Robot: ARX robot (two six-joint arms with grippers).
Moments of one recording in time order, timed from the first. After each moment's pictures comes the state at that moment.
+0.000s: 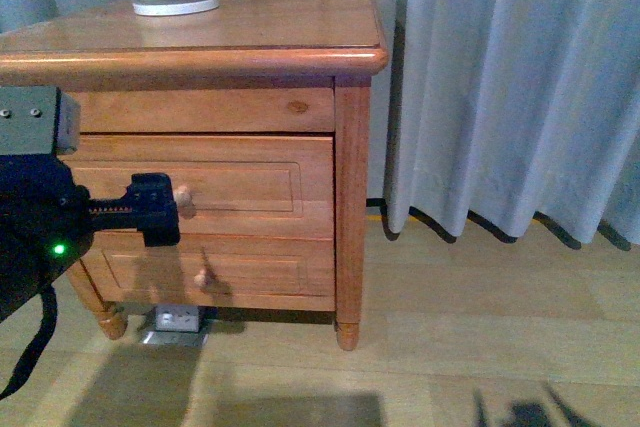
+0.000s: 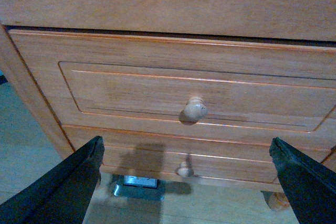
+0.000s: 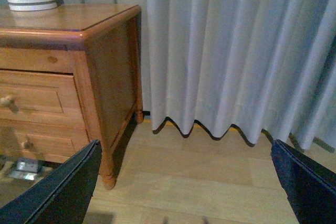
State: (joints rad) left arm -0.15 2.08 0.74 1.15 -0.10 -0.02; right arm 0.00 0.00 0.01 0.00 0.00 0.00
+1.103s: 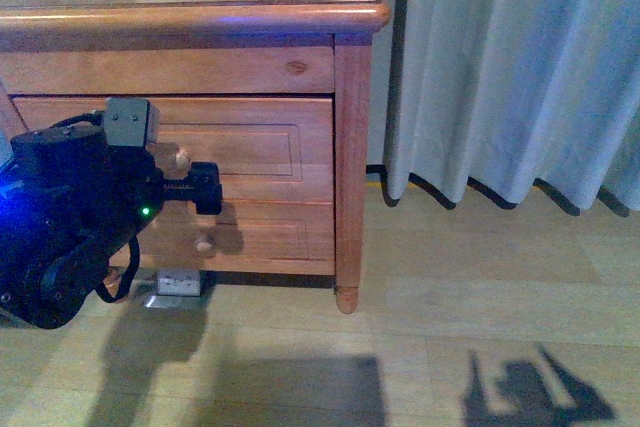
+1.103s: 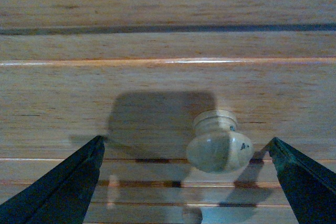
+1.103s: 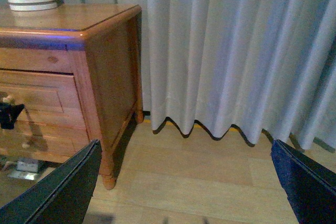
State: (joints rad) left arm -0.10 2.54 1.26 1.07 0.02 0.04; right arm 0.00 0.00 0.01 0.00 0.00 0.00
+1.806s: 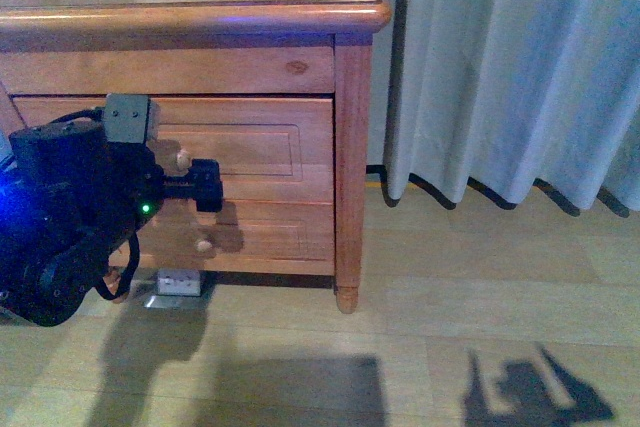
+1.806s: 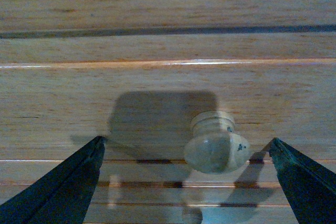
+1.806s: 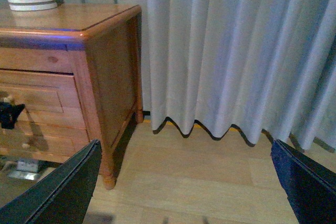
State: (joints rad) left arm -0.11 2.52 1.25 1.07 0.02 0.05; right arm 0.00 0.00 0.01 0.00 0.00 0.00
